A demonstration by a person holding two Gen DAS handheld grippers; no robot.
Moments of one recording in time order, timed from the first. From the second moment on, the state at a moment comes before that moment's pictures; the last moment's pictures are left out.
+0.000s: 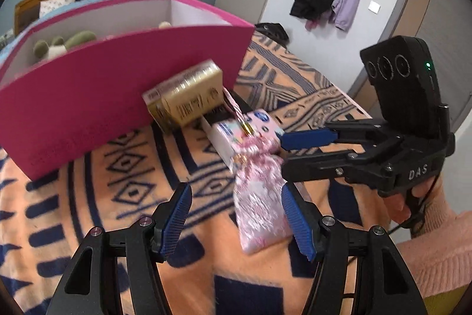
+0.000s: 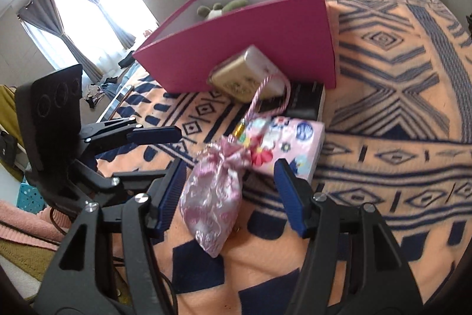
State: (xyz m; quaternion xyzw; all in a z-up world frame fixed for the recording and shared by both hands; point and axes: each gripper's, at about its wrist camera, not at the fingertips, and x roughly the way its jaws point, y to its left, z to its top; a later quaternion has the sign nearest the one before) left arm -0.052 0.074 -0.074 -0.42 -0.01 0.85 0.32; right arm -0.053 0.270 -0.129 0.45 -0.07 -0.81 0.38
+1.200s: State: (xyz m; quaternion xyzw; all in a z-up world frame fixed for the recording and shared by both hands) left arm -0.037 0.088 -0.057 -0.41 -0.02 0.83 0.39; right arm -0.035 0.275 -0.096 0.40 -0.06 -0.83 0.39
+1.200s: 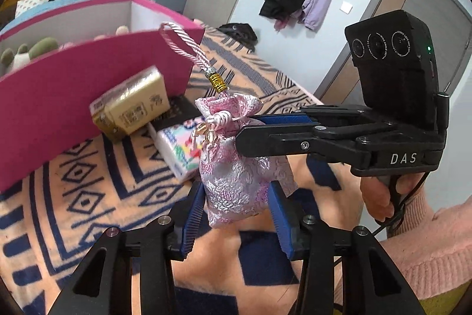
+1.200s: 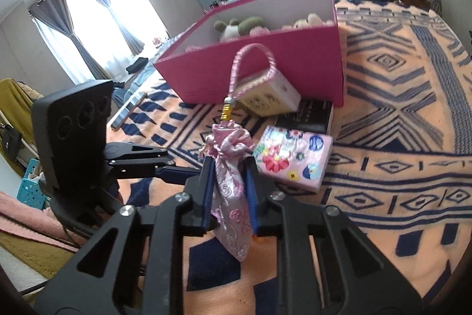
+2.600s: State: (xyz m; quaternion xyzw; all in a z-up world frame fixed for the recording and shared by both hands) left arm -0.153 0.066 0.069 -0.29 0.00 0.91 0.30; right arm -0.140 0.227 0.027 0.27 -0.02 -0.86 0.44
